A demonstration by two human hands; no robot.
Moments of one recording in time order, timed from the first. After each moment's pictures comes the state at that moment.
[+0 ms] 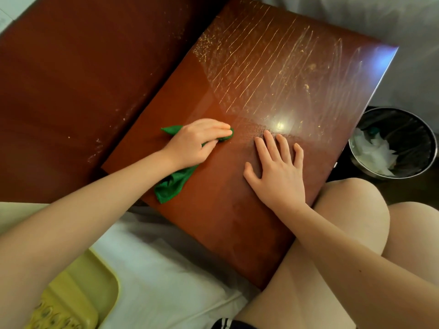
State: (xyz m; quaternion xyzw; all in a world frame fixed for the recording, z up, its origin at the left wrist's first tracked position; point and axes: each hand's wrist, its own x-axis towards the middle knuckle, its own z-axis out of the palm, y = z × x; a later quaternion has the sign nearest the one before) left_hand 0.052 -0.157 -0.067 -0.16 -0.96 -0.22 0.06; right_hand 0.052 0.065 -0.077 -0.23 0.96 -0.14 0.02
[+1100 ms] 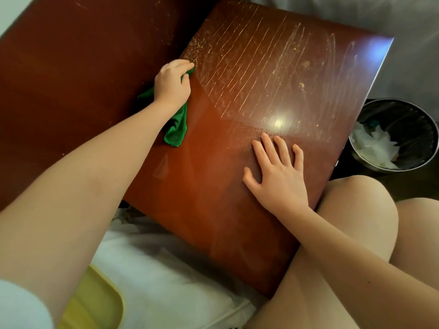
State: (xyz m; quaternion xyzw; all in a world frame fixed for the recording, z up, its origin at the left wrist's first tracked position) left_hand -0.065 -0.215 -0.063 0.11 -0.98 -0.15 0.12; right_hand 0.052 0.065 -0.077 -0.22 0.96 -0.15 0.01
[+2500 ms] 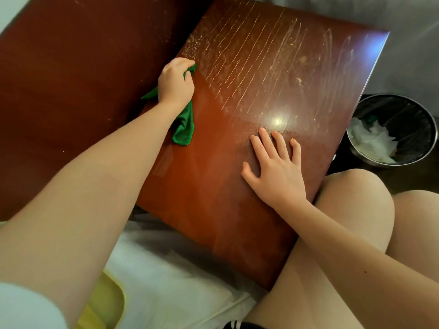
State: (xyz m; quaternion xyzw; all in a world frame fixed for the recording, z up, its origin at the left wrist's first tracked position) left_hand -0.062 -0.197 -0.062 0.15 -0.96 -0.19 0.13; right_hand 0.052 0.065 -0.078 -0.22 0.96 -0.16 0.01
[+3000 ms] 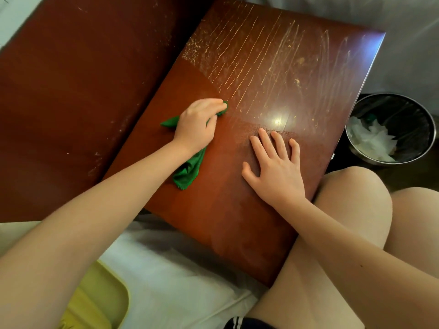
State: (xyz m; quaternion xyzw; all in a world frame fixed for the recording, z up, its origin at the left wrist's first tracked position) left_hand 0.009 -0.144 -0.067 -0.04 -0.98 -0.19 0.10; right_hand 0.052 0.066 -0.077 -0.22 0.96 -0.16 0.01
